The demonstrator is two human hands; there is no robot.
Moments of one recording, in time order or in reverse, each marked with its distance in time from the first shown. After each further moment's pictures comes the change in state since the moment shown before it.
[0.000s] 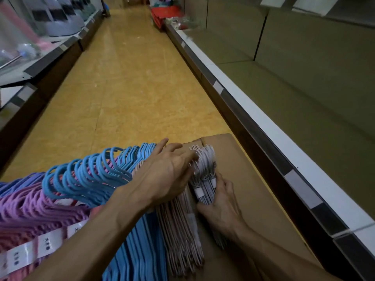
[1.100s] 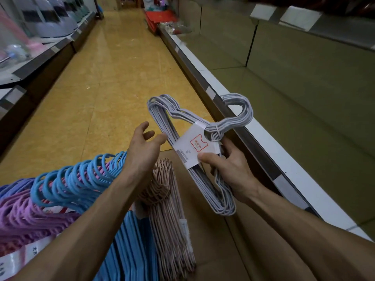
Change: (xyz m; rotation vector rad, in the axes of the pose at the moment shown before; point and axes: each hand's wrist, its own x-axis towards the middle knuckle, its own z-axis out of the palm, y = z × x) left_hand 0.033 -0.014 -0.007 -1.313 0.449 -0.775; right_hand 0.033 -0.055 -0.094 0.625 0.003 -0.159
